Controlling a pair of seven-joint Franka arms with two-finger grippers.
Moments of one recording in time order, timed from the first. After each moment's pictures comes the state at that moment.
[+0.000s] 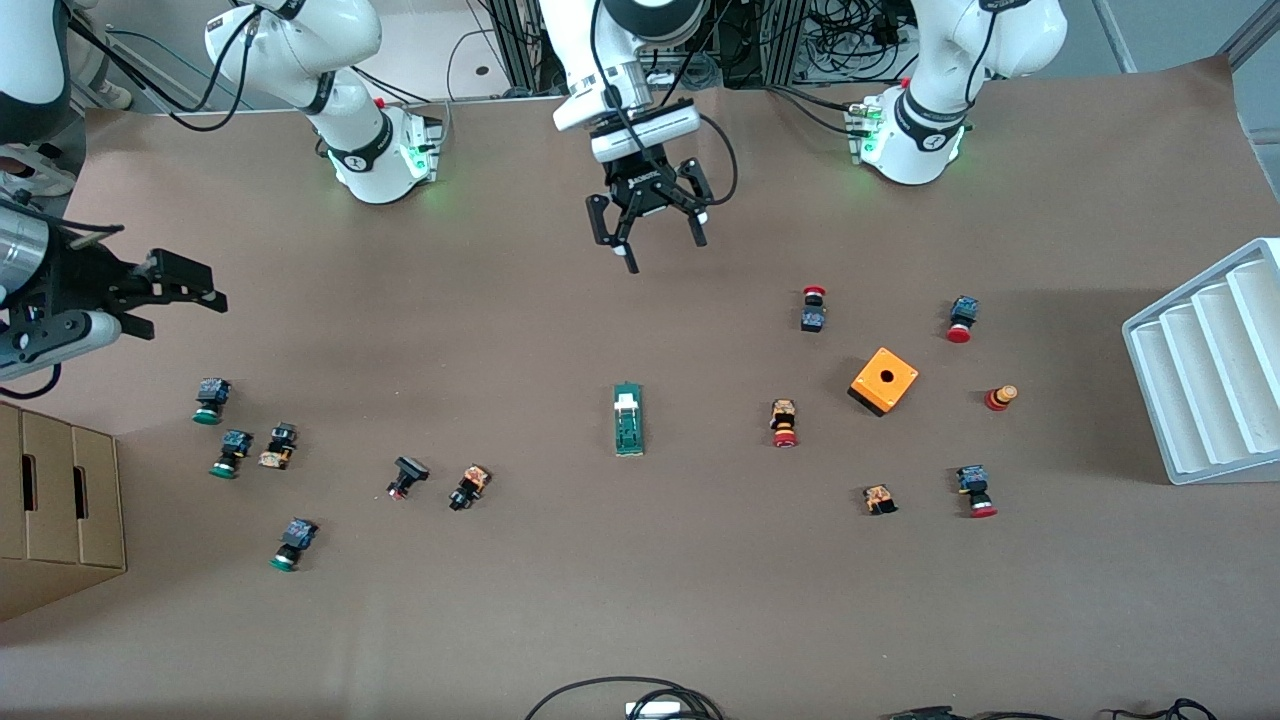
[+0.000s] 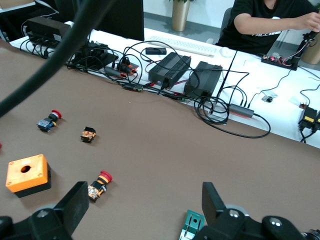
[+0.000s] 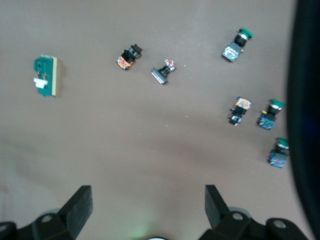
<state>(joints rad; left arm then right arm) -0.98 0.25 -0.21 -1.77 1.06 1.81 -2.03 0.26 0.03 -0.29 -1.57 0.19 1.48 -0.20</state>
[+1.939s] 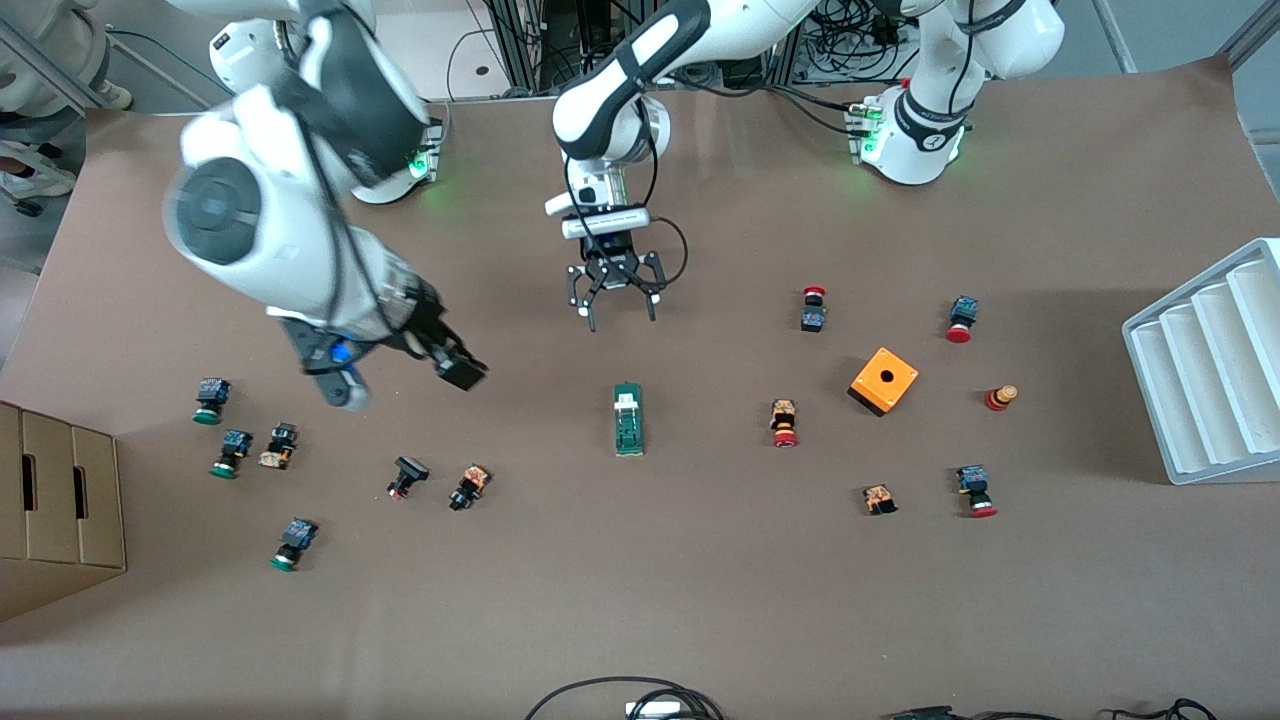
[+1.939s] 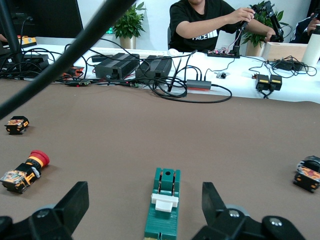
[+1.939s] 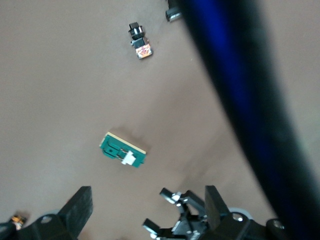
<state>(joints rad) -1.03 0.63 -0.22 -1.79 1.51 1.89 -2.38 0.68 0.32 -0.28 -1.41 0.28 1.67 1.41</state>
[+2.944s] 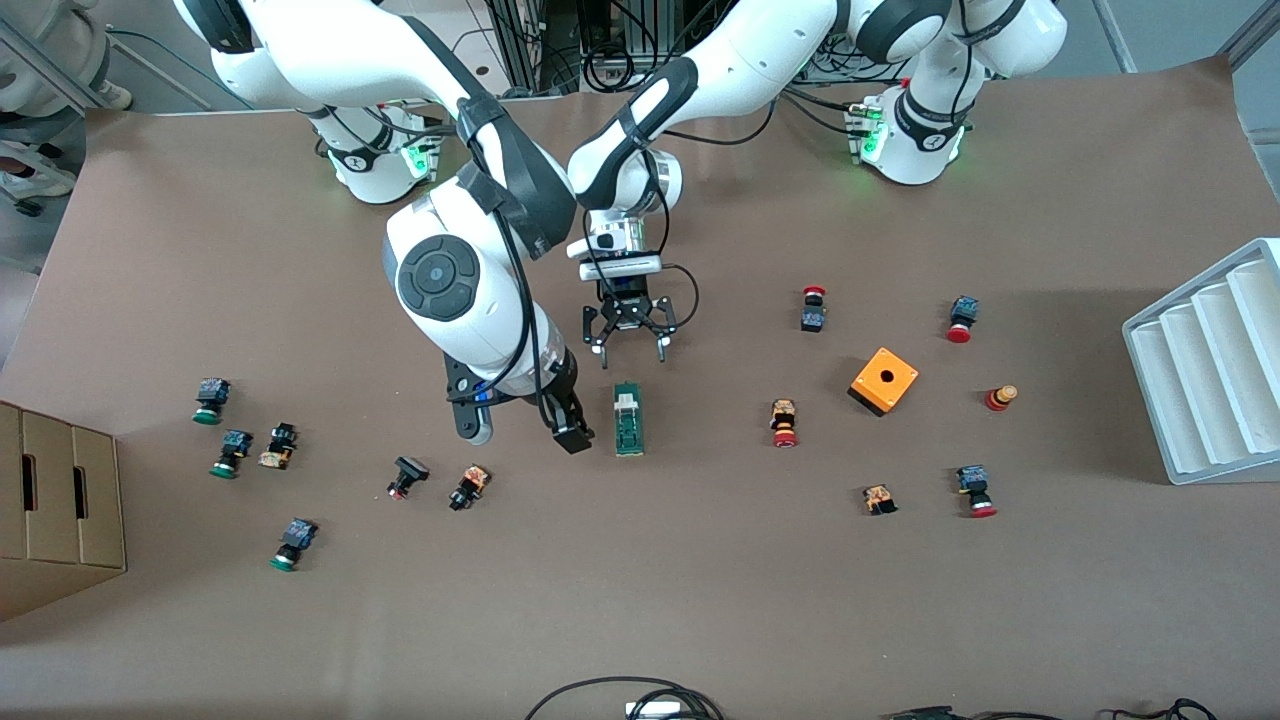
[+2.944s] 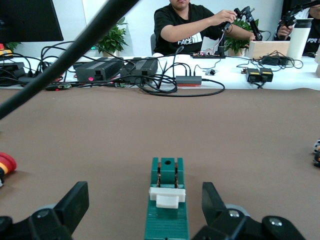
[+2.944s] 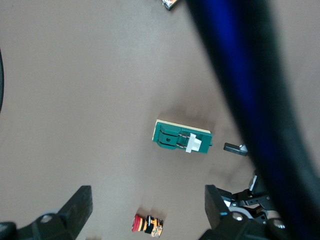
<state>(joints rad) -0.97 0.77 -0.22 -1.77 1.74 1.92 -2.47 0.73 0.55 -0.21 -1.31 0.29 1.94 1.79</state>
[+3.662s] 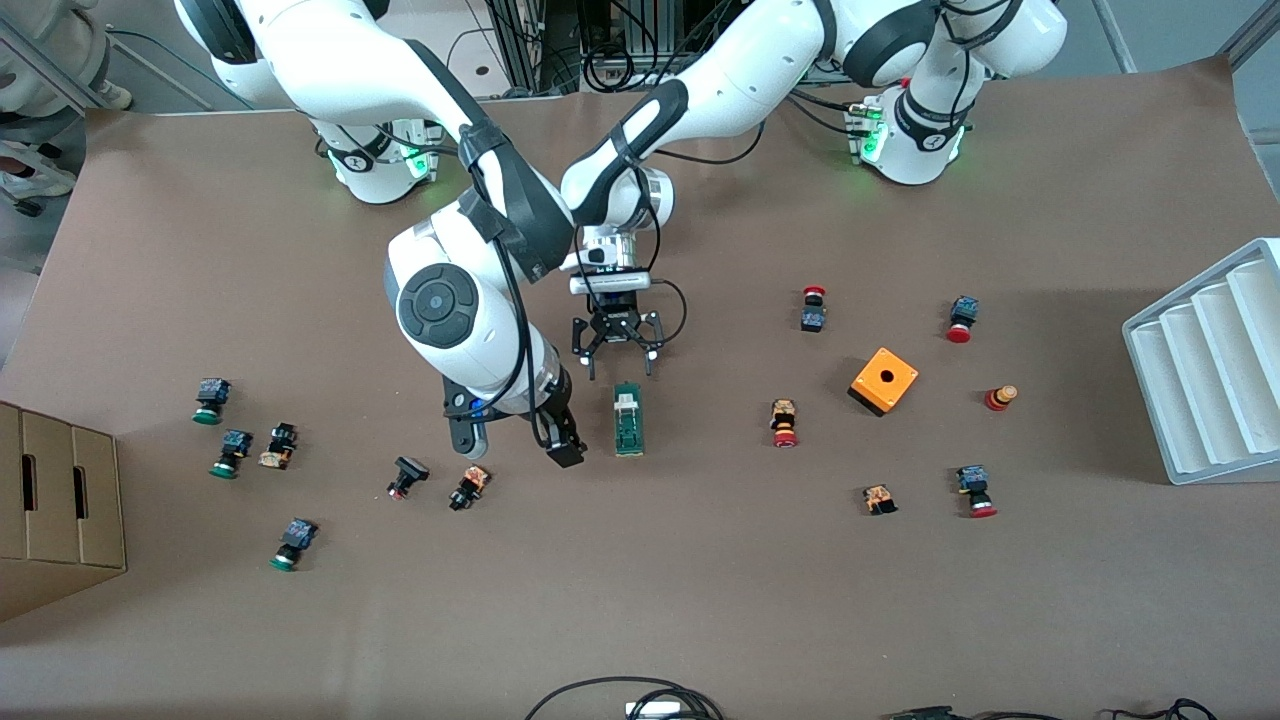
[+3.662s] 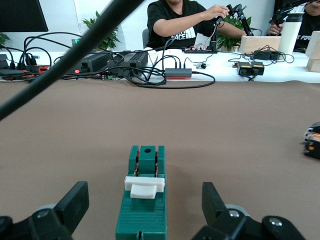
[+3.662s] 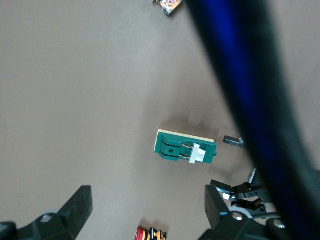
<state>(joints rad) -0.96 0.87 -0.22 -1.67 1.78 1.94 -2.47 0.71 0.58 -0.21 -1.31 0.29 1.96 1.79</state>
